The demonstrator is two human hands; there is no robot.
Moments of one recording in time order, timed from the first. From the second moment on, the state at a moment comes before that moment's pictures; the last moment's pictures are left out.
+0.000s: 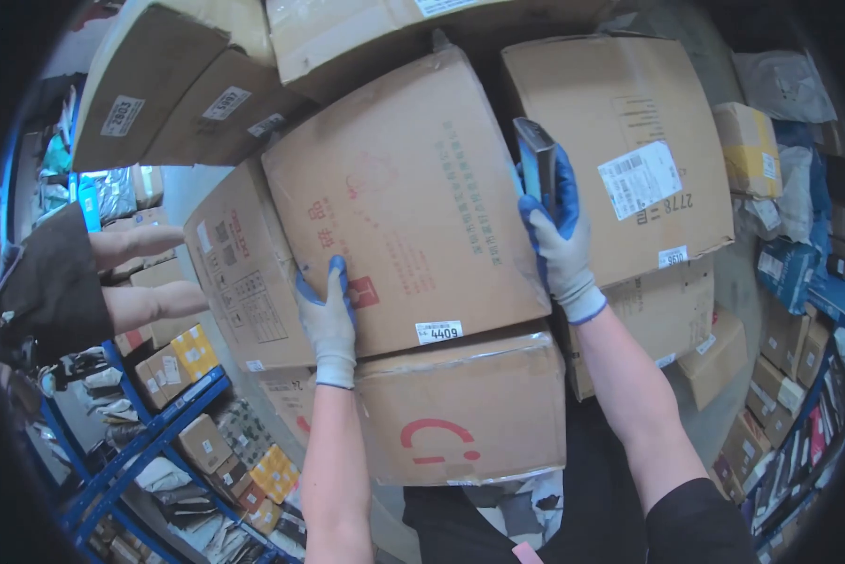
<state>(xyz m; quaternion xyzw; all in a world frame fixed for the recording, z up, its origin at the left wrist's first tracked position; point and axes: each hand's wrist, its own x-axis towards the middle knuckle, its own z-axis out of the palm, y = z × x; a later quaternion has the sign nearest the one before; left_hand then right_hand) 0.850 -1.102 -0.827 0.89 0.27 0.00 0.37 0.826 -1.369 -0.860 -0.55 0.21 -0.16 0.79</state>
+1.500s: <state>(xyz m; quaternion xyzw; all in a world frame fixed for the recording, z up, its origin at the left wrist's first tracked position) 0.539 -0.839 -0.417 0.85 0.37 0.02 0.37 0.639 -1.166 -0.416 -0.27 0.26 0.08 0.92</state>
